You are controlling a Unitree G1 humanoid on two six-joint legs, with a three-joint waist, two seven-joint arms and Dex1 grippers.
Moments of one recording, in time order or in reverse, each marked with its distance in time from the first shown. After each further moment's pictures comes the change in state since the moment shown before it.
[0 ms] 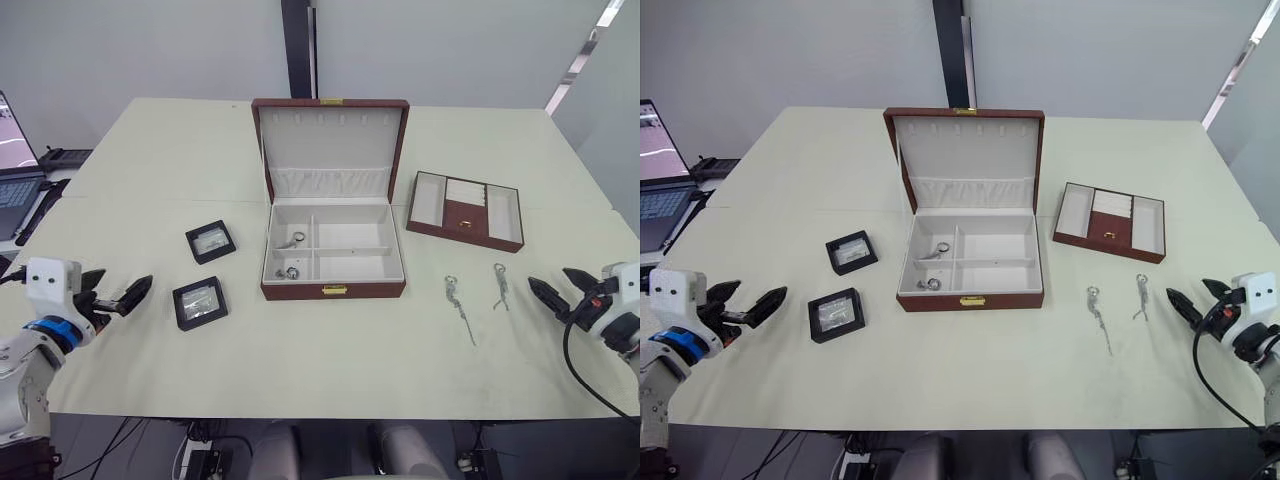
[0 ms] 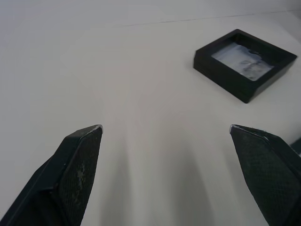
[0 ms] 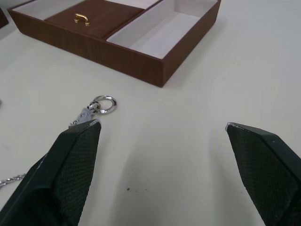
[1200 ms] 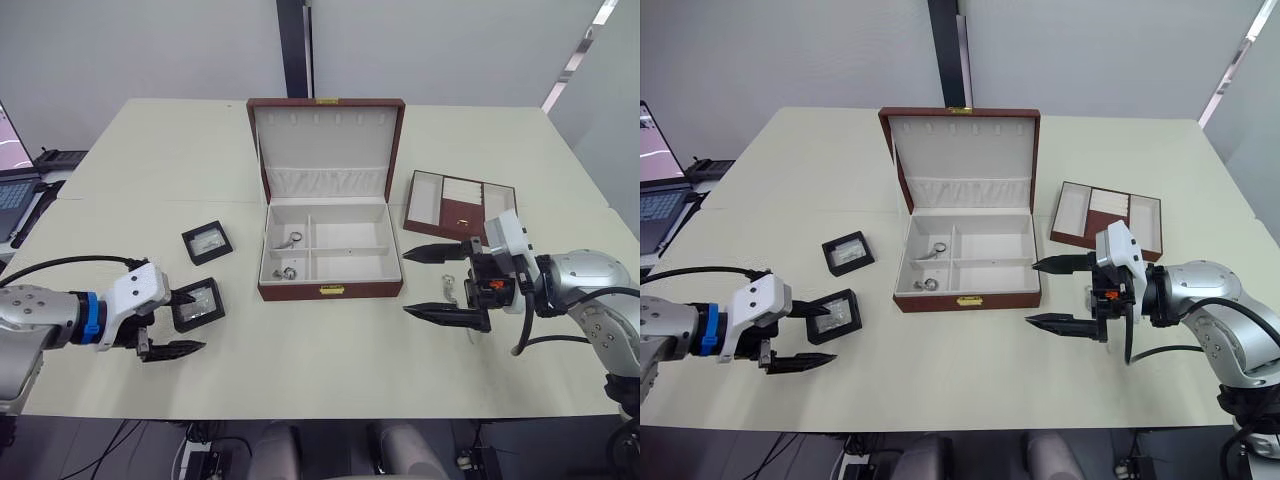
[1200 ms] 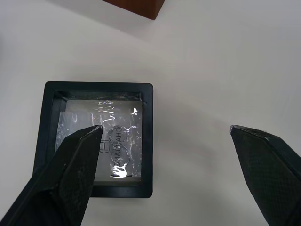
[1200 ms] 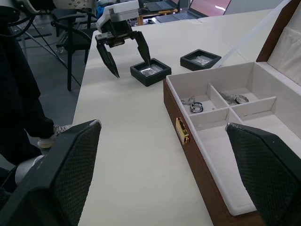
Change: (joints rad) left arm -0.012 0.373 -0.377 -0.136 0.119 -0.079 -0.547; right arm -0.215 -0.078 0.390 -0.774 0.240 0.440 0.286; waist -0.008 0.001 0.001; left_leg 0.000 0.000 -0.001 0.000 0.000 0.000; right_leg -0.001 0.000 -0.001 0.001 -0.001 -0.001
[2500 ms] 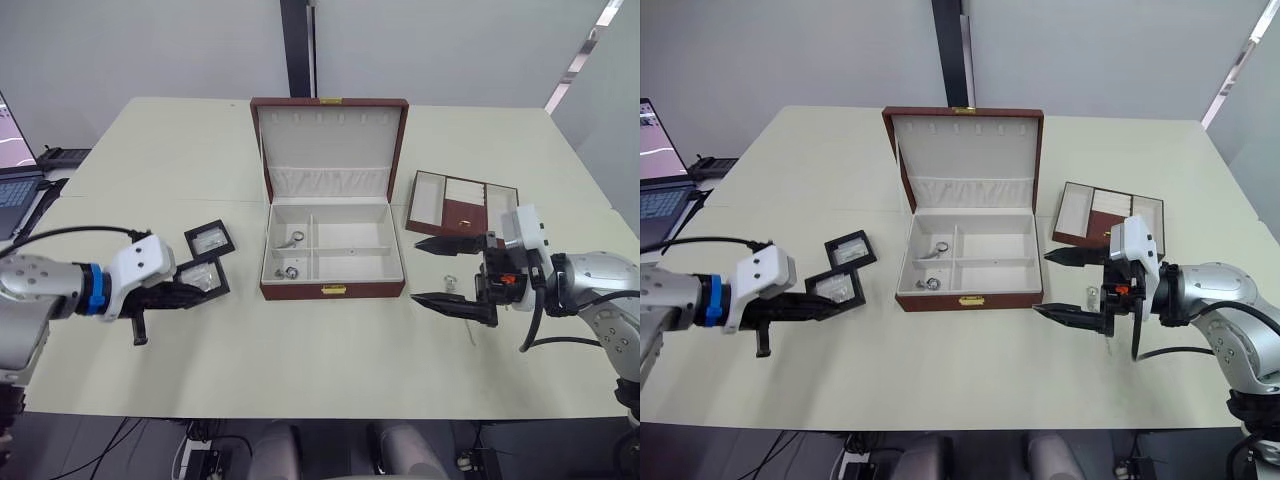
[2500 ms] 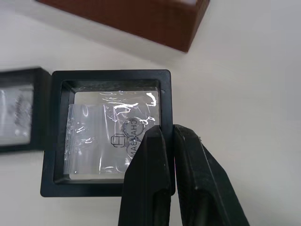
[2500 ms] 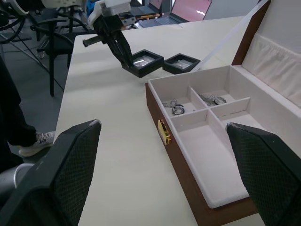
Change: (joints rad) left arm -0.226 0.024 -0.048 -0.013 0.018 0.089 -0.008; right arm 0.036 -0.013 -0.084 -0.025 0.039 0.009 -0.074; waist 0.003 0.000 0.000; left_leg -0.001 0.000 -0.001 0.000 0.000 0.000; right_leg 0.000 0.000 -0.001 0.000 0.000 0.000
